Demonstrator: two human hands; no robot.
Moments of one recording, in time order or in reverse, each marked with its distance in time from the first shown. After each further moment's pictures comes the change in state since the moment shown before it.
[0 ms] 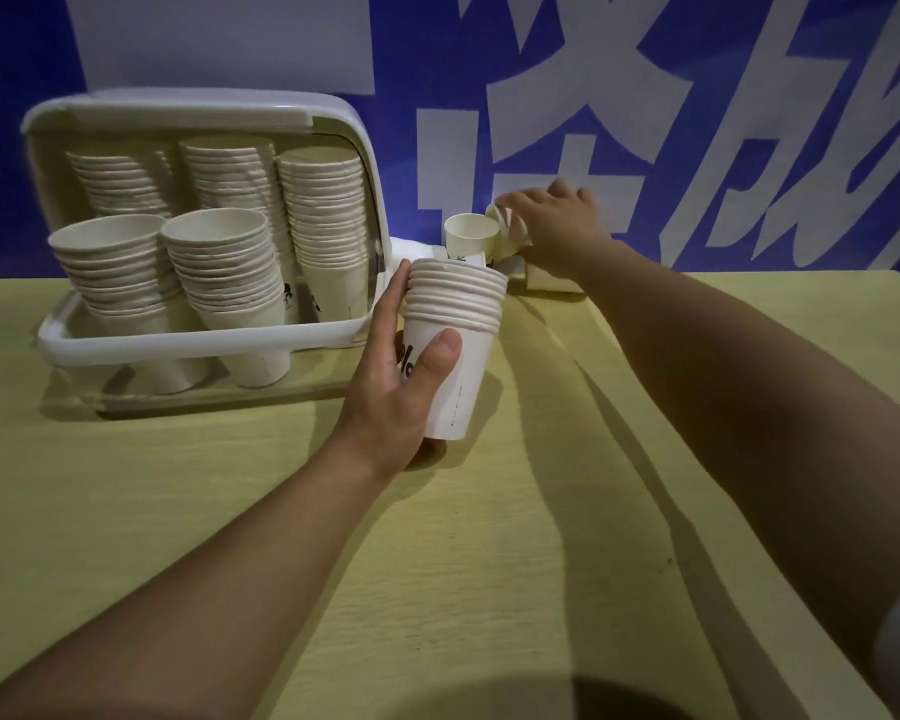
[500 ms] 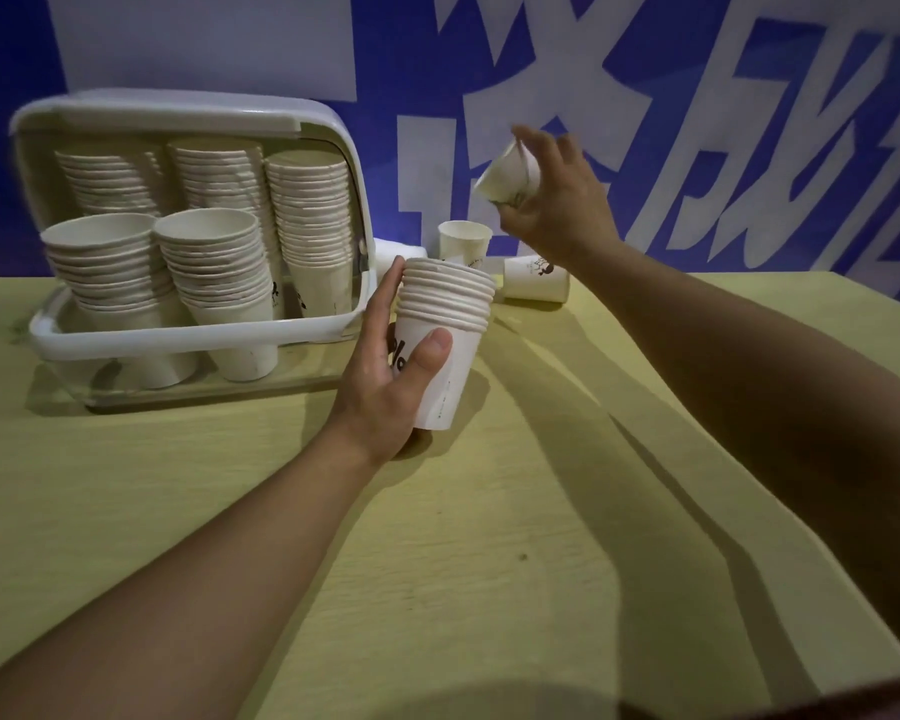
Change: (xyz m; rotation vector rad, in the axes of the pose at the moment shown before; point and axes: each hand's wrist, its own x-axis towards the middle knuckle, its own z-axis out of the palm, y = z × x) left_hand -0.005 0.005 0.000 0.049 -0.030 0.028; right_hand -0.038 -0.009 -0.054 0.471 0.336 0.180
